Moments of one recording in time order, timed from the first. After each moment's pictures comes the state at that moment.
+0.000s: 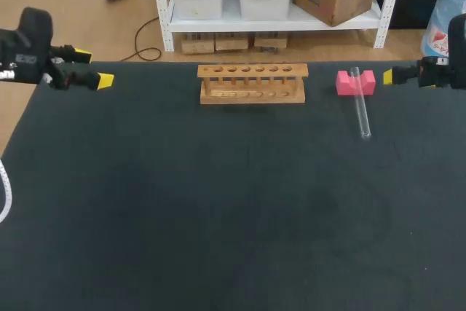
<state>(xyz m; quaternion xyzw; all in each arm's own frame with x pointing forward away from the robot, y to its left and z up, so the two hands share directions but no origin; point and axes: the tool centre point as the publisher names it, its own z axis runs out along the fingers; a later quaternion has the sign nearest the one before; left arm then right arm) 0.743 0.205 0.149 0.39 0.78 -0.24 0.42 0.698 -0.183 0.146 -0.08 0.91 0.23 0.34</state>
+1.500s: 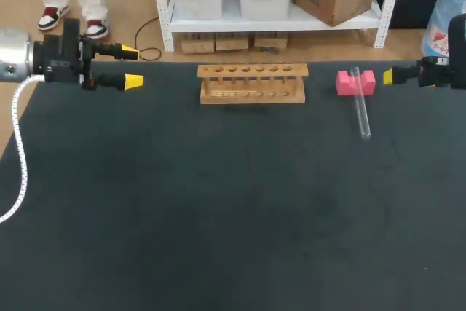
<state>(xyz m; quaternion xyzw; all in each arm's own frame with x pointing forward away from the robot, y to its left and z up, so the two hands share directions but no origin) 0.802 0.151 0.107 0.49 0.64 -0.39 0.45 0.698 -0.183 0.146 -0.08 0.91 0.23 0.34</state>
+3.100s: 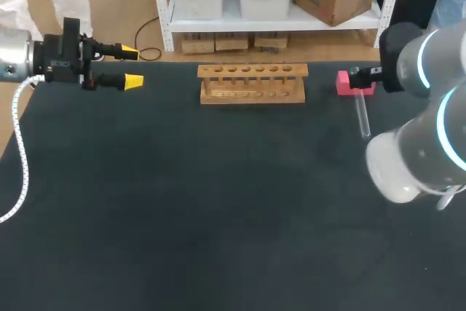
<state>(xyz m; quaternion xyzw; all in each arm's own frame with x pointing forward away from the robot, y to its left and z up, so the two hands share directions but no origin) 0.802 0.150 0.107 0.49 0.64 -0.39 0.45 0.787 -0.169 0.071 -0.07 0.92 0.02 0.39</state>
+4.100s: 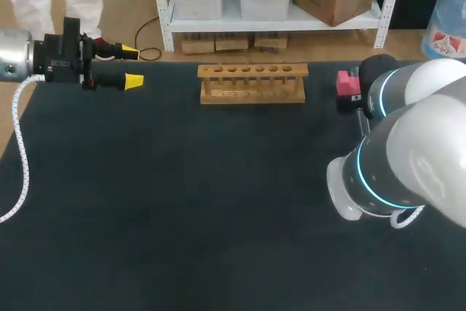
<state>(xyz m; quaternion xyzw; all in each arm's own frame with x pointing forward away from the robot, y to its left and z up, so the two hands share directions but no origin) 0.802 0.150 0.107 0.49 0.64 -0.39 0.45 0.798 -0.162 0.001 -0.06 0.92 -0.02 0.39</state>
